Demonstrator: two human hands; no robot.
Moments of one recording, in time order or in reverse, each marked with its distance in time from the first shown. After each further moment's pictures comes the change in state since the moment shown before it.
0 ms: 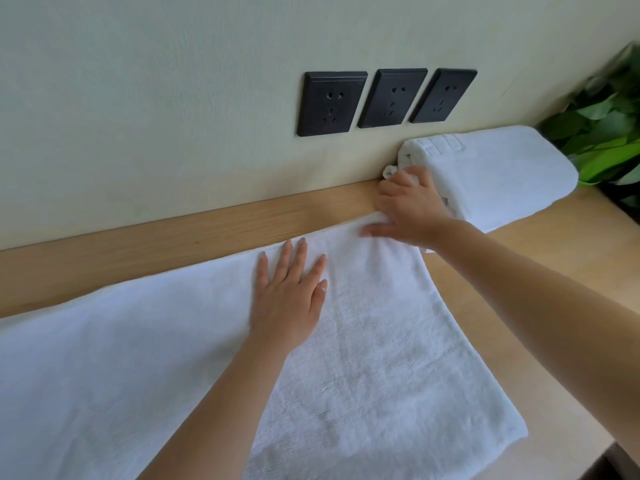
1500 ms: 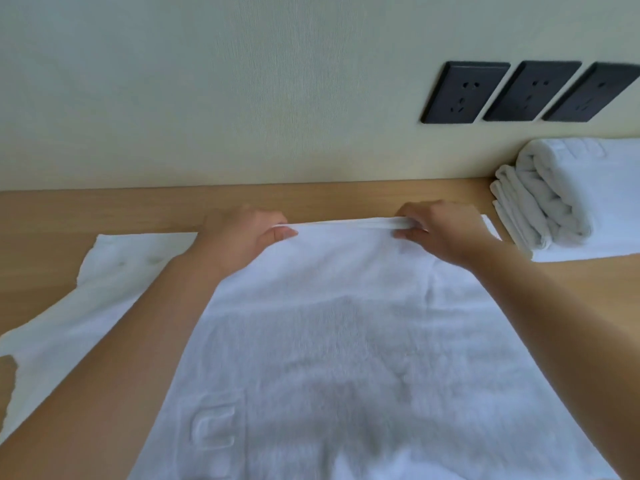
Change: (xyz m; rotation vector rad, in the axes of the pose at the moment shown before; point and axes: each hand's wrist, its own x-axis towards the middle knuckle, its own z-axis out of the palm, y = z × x) left_hand -0.073 -0.152 -0.126 -0.055 0.013 -0.174; right_hand 0.017 -0.114 -0.030 0.369 -0.070 -0.042
